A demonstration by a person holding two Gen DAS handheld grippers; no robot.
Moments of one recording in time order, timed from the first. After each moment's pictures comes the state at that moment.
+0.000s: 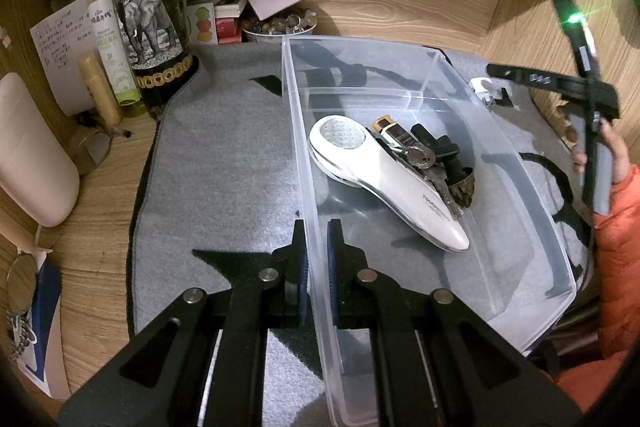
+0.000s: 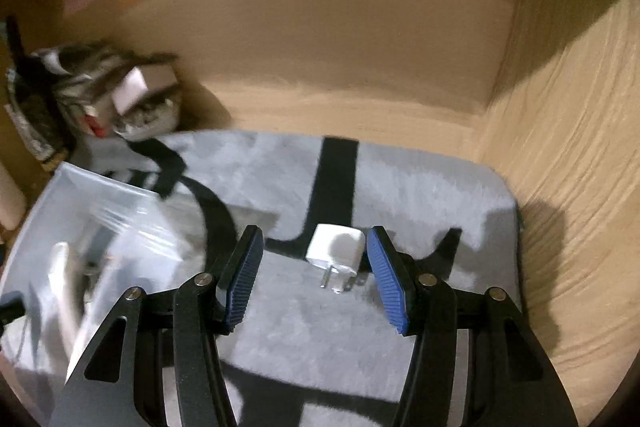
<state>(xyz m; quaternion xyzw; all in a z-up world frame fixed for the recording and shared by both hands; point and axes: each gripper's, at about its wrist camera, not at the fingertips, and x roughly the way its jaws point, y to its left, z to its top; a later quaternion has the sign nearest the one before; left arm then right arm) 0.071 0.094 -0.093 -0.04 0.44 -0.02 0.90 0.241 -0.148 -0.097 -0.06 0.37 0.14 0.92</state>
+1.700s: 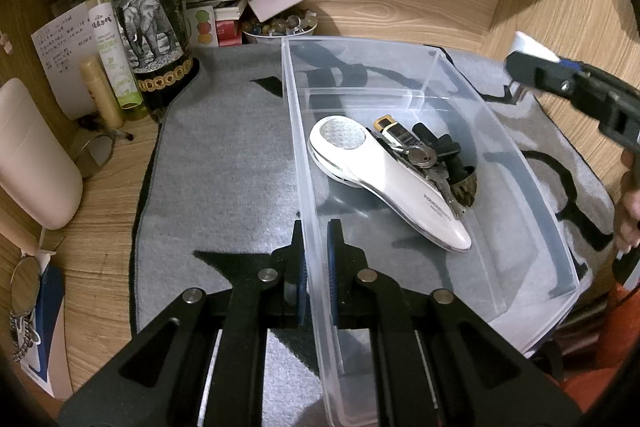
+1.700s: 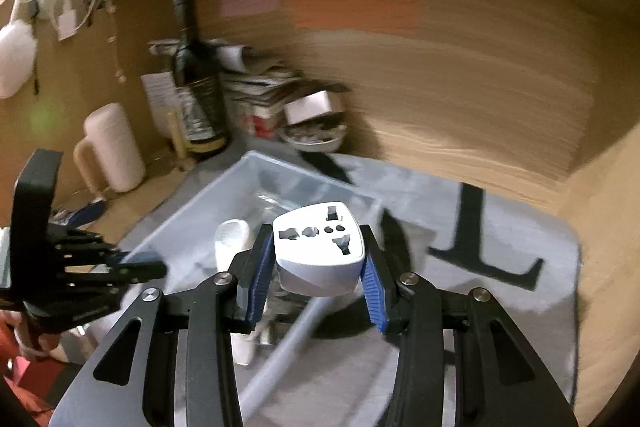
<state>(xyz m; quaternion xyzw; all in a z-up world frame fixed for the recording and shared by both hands) 0.071 0.098 -0.090 -0.03 0.44 -0.02 0.90 0.127 -0.070 -0.057 -0.09 0.29 0.32 0.90</state>
